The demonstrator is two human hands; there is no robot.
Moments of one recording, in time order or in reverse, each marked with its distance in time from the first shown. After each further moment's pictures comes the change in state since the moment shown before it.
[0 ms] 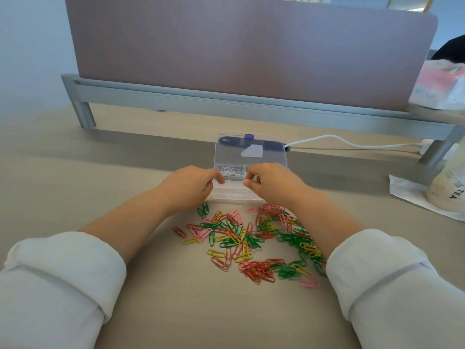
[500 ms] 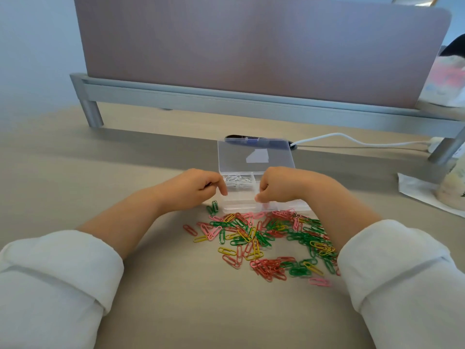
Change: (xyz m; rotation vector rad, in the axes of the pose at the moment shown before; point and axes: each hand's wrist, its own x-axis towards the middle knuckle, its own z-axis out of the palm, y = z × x) left_hand -0.012 -0.017 -0.008 -0.256 -0.157 0.066; right_hand -0.002 -0.016 -0.017 -0.086 -0.390 0.093
